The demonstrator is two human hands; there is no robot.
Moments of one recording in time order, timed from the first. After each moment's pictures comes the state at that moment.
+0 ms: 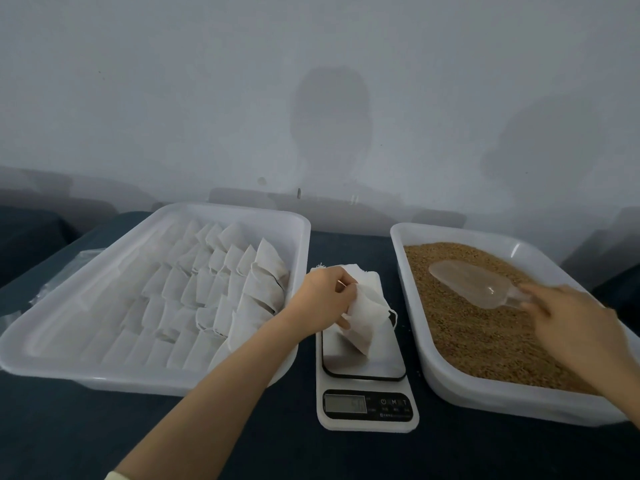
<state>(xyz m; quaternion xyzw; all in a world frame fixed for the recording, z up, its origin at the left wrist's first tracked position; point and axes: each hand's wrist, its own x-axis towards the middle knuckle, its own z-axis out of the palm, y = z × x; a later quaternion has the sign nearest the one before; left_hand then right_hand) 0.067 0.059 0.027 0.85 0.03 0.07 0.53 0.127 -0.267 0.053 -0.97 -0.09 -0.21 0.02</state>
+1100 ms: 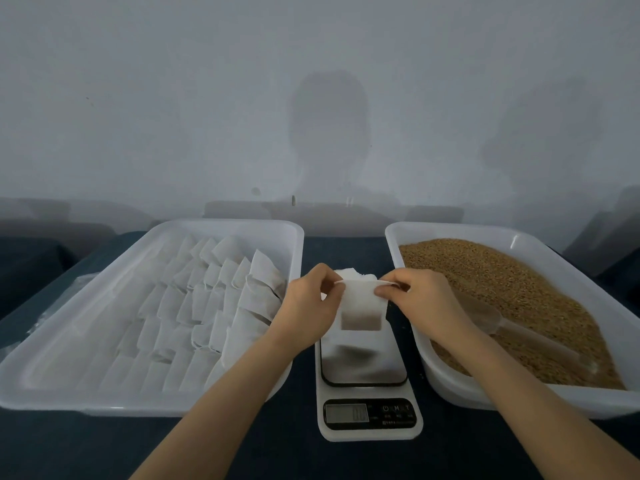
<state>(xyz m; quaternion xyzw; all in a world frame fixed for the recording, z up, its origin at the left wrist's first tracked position) 0.062 0.065 0.020 0.86 0.01 0.21 0.46 0.119 -0.120 0.045 -0.89 -0.25 -0.09 0.37</state>
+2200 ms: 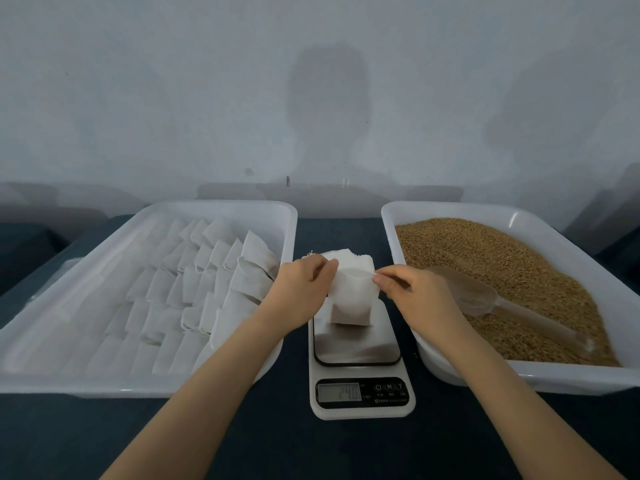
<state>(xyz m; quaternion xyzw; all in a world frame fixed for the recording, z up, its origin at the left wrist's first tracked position) 0.064 0.061 0.023 0.88 0.05 0.14 0.45 0.109 -0.128 0.023 -0.87 -0.24 -0.07 0.42</state>
